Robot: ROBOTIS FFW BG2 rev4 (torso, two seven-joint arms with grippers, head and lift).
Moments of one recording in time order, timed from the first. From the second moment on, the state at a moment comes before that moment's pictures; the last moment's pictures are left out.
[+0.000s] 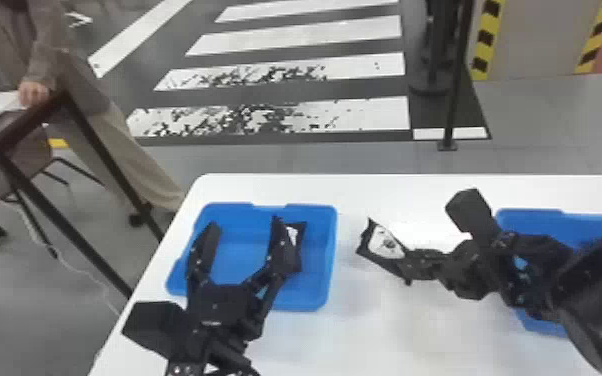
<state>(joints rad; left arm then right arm) 0.61 0.00 -0.03 -2.08 0.11 -0.25 0.05 -0.31 -0.35 0.57 -1.50 -0.16 0.58 0.55</state>
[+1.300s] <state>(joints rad) 0.58 0.00 0.04 -2.11 0.11 0.01 -0.06 0.35 -0.23 -0.26 -2.07 0.04 0.50 0.49</state>
